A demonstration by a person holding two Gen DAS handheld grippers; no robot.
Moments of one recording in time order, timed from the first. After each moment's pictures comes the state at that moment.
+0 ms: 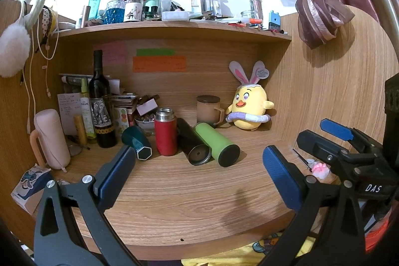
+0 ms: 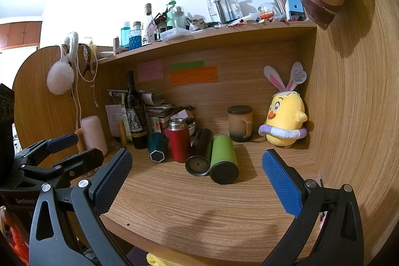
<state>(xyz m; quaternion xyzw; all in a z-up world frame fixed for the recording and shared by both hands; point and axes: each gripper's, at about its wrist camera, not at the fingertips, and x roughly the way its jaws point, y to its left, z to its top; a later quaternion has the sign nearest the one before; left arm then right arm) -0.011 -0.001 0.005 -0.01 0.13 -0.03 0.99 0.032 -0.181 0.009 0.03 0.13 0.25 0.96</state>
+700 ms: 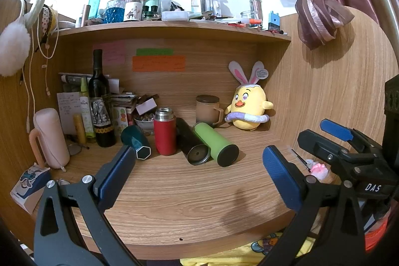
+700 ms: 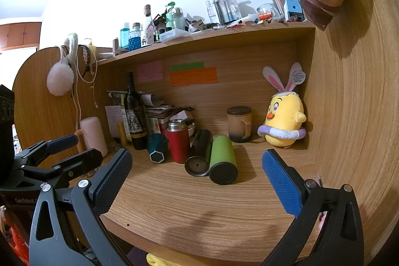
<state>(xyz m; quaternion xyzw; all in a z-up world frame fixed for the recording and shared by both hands) -0.013 -0.001 0.004 -0.02 0.13 -0.03 0.99 0.031 -0.184 0.010 0.03 0.12 0.25 0.96</state>
